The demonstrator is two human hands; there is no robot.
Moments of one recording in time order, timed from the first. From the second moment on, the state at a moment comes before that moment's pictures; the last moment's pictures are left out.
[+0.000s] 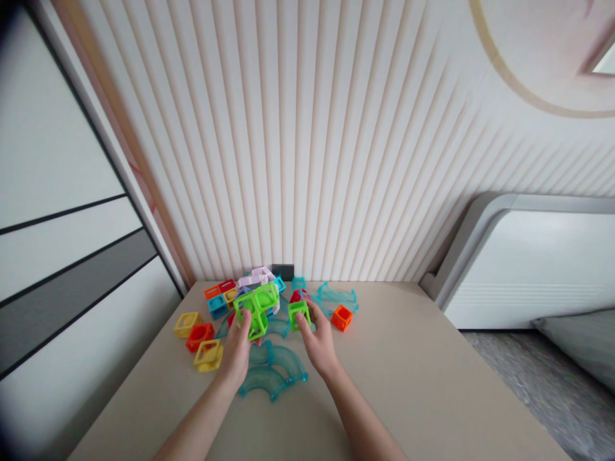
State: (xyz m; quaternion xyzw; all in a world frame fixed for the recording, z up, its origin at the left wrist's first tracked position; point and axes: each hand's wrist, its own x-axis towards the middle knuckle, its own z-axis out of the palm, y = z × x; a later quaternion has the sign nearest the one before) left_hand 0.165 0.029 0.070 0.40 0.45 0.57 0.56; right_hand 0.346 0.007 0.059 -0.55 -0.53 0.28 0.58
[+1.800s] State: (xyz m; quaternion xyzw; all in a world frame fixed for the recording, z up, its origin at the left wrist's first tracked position) left_hand 0.184 -0.002 0.070 0.53 0.43 0.49 0.54; right_hand 0.317 -0.040 0.036 -0.50 -0.48 0.34 0.64
